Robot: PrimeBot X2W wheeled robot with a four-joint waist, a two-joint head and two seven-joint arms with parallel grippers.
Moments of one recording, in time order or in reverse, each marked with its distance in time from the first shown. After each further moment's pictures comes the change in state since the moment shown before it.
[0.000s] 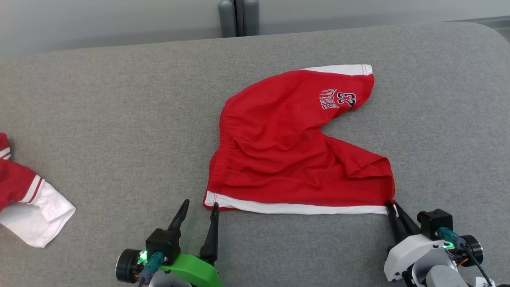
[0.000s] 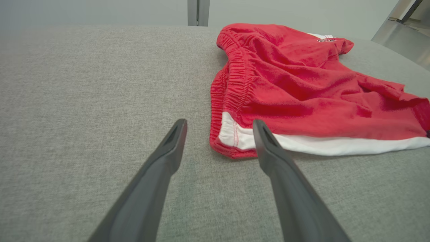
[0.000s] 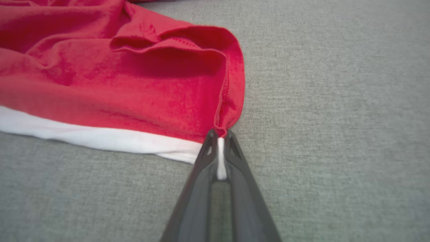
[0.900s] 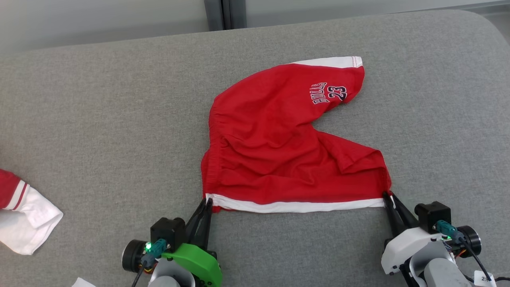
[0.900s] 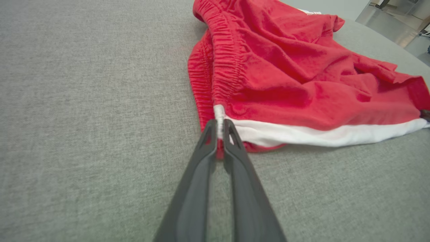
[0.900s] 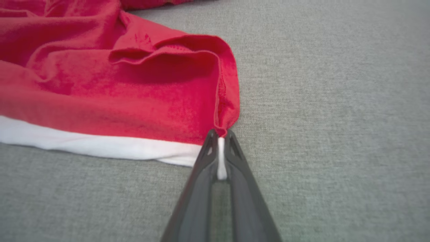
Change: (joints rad) left arm -0.089 0.000 -0.038 0.140 -0.064 -0.077 0.000; right arm 0.001 0.000 0.022 -0.071 0.006 0.000 0.007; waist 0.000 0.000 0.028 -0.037
